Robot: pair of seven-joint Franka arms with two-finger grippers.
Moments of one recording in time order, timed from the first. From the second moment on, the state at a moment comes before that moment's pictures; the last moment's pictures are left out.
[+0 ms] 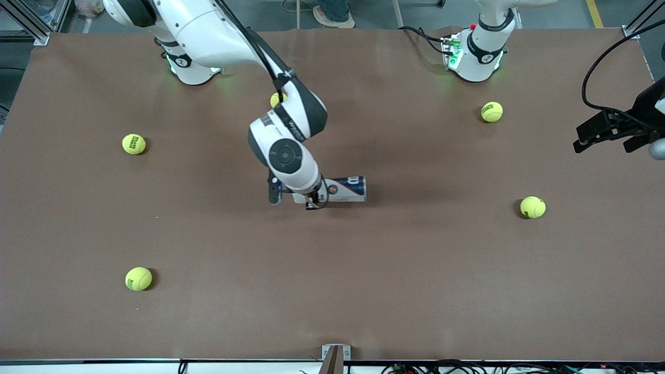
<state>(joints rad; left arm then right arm) -0.06 0.12 0.01 -1.36 -0.02 1.50 -0.06 0.72 0.74 -0.04 -1.38 0.21 2.09 2.13</state>
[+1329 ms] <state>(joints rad) -0.11 0.57 -0.02 -1.66 -0.88 1.76 0.05 0.87 0.99 -0.07 -1.16 0.11 2.22 2.35</state>
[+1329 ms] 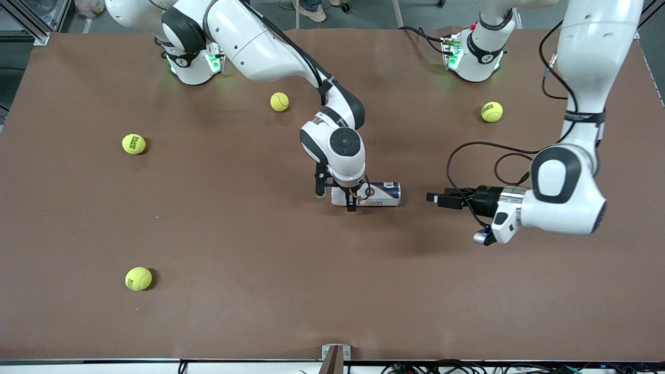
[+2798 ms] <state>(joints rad) -0.20 0.64 -0.11 -1.86 -1.12 2.12 0.31 0.81 0.91 -0.09 -1.01 0.11 1.96 2.17</state>
